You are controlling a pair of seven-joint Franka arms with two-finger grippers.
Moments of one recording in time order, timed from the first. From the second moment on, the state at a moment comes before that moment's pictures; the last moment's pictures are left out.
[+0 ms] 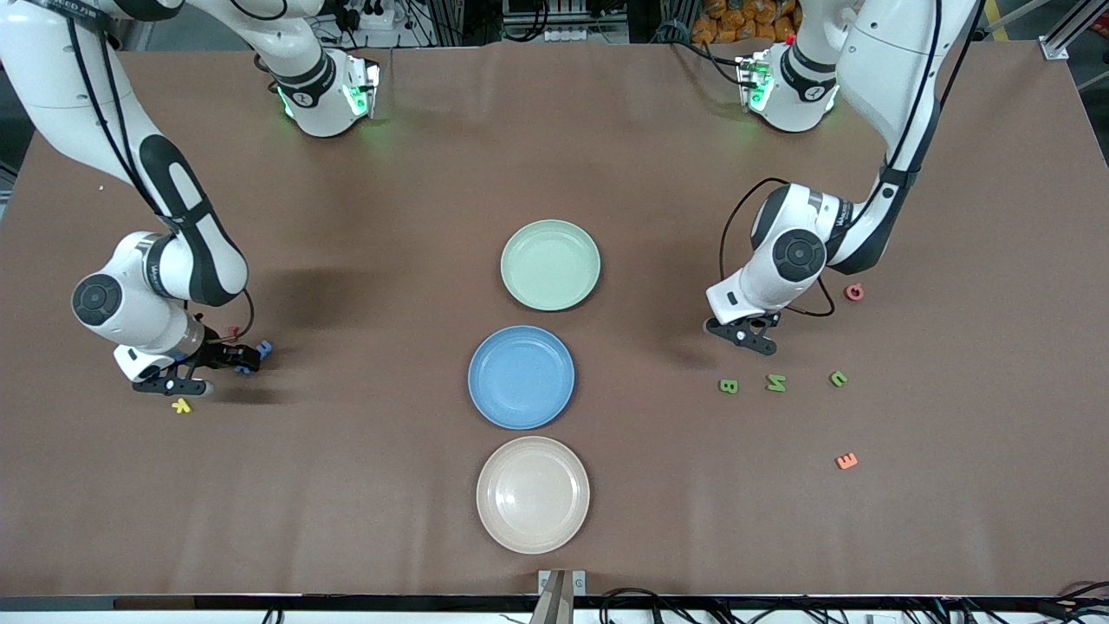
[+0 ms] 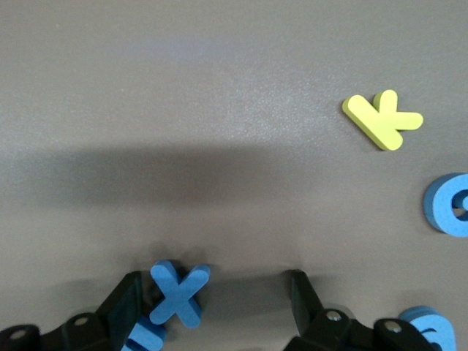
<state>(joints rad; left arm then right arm) -0.28 0.45 -0.09 -2.15 0.05 2.53 0.01 -0.13 0.57 -0.05 -2.02 0.00 2.62 -0.11</state>
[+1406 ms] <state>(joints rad) -0.58 0.46 -0.21 -1.98 0.05 2.52 -0.77 -0.11 0.55 -0.04 -2.04 0.00 2.64 -0.11</state>
